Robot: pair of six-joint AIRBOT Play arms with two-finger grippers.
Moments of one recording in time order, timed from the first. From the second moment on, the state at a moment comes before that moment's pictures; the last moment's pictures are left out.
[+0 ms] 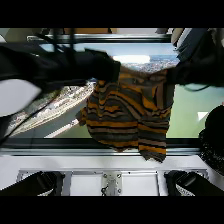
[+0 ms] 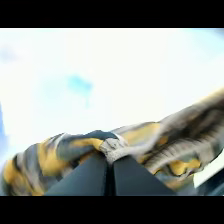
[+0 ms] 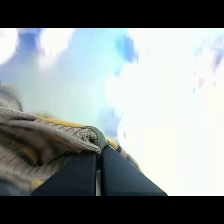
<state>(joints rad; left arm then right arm) -0.83 -1.17 1.89 1.75 -1.18 -1.93 0.49 -1.08 1.86 -1.74 1.51 1.79</state>
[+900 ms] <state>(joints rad) -0.90 -0.94 1.18 1.65 -1.26 -2.13 0.58 -1.13 1.70 -1.68 1.66 1.79</state>
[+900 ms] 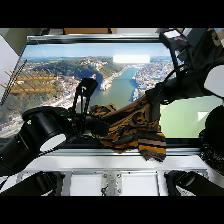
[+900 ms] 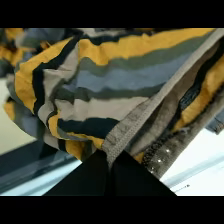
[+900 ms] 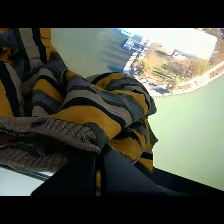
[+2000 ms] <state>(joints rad) -0.91 -1.21 1.13 1.61 -1.14 -2.13 0.49 -1.31 1.38 -1.73 1.31 1.79</state>
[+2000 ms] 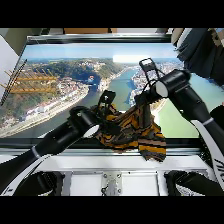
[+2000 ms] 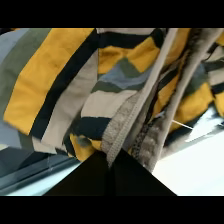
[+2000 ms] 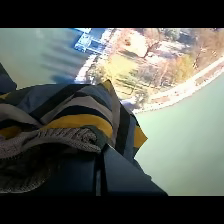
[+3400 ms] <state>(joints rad) -0.92 -1.30 1.13 1.60 -1.12 -2.12 0.54 -1.27 1.14 -1.57 1.12 2.33</state>
